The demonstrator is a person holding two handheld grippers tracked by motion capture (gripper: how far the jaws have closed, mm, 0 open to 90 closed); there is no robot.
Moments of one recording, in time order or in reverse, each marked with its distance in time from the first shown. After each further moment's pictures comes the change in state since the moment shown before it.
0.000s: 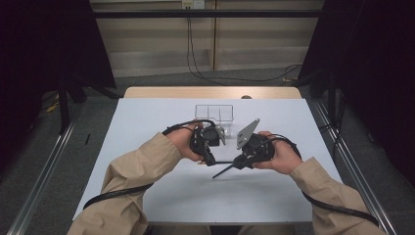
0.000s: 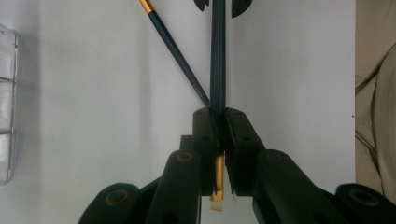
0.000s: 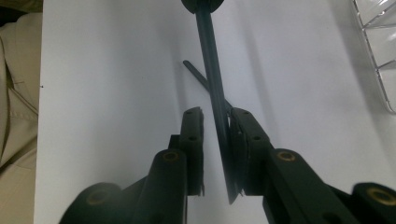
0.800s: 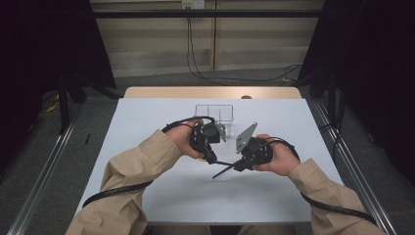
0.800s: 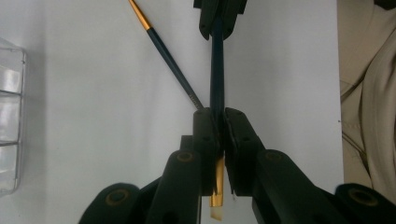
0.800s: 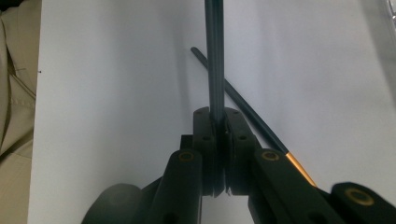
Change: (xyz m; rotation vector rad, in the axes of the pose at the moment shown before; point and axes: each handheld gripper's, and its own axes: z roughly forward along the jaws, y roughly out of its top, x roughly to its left) left arm 0.001 0.003 -0.011 -0.048 -0.021 0.006; right arm 0.001 -0.006 0.011 0.033 0.041 -0.013
